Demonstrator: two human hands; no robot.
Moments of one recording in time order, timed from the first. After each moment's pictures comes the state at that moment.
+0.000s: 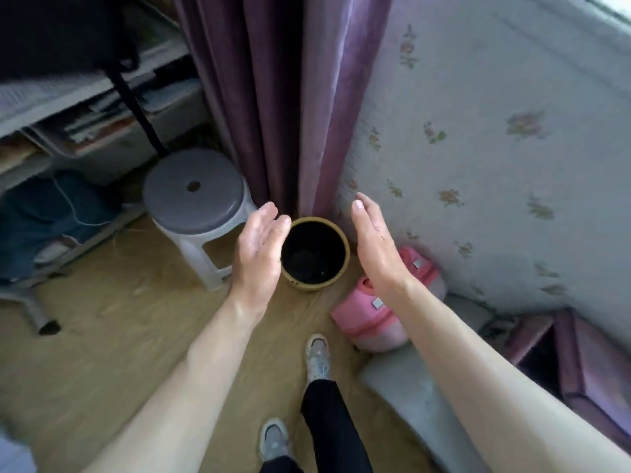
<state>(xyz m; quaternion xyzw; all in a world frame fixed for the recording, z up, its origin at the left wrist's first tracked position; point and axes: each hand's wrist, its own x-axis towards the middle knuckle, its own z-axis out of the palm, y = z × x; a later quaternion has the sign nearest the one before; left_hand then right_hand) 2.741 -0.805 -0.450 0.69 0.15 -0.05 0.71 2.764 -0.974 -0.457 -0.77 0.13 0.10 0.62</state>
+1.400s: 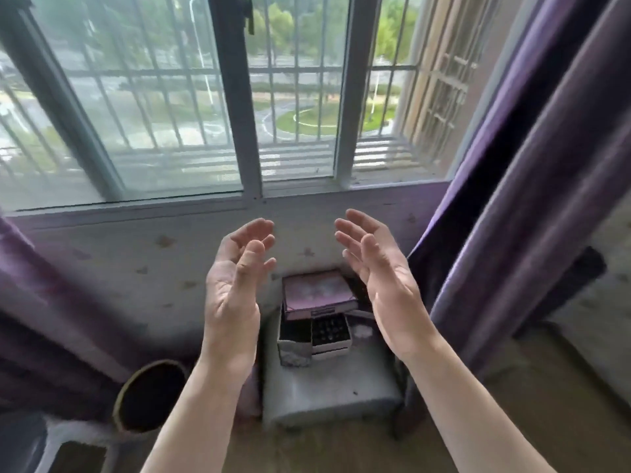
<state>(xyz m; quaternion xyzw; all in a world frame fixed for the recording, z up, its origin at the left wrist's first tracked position) 2.446 -1.035 -0.116 0.51 -0.35 -0.20 0.76 2.307 -1.143 -0.112 -0.65 0.19 -0.39 0.62</state>
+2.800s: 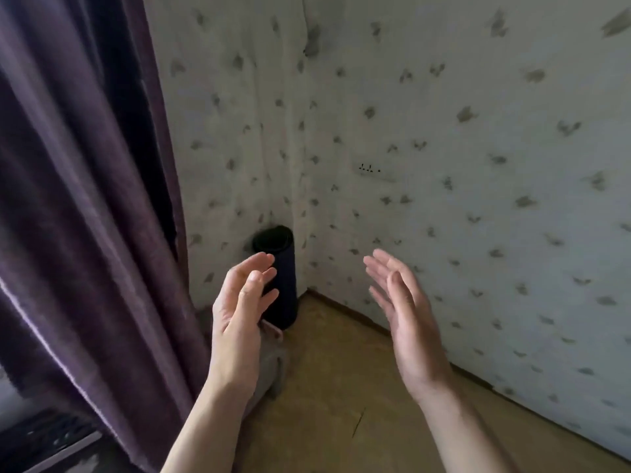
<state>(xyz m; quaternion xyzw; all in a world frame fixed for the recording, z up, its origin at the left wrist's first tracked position) 1.847 -1.335 -0.137 0.35 -0.52 -0.47 0.62 1.652 -1.291 -0.131 -0.48 0.48 -0.63 0.37</state>
